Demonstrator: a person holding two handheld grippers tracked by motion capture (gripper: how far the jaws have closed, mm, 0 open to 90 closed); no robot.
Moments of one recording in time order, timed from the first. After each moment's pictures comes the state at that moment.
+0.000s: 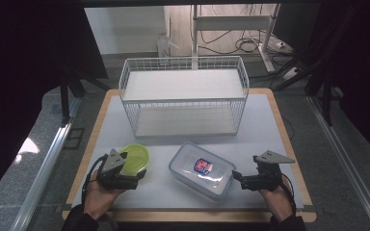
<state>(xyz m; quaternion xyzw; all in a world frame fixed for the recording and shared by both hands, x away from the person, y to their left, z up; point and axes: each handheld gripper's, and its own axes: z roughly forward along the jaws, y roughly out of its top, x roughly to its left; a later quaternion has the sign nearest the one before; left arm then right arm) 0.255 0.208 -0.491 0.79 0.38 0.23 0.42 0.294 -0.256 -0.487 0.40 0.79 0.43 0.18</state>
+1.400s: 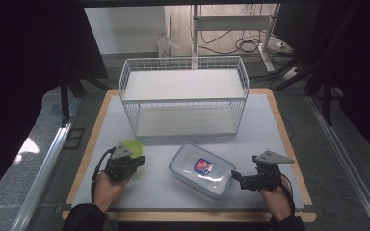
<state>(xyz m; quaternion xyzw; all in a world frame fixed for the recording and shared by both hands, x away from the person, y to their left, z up) 0.291 0.206 -0.505 0.79 0.43 0.17 0.40 0.294 -0.255 -0.488 0.40 0.79 0.43 0.17</state>
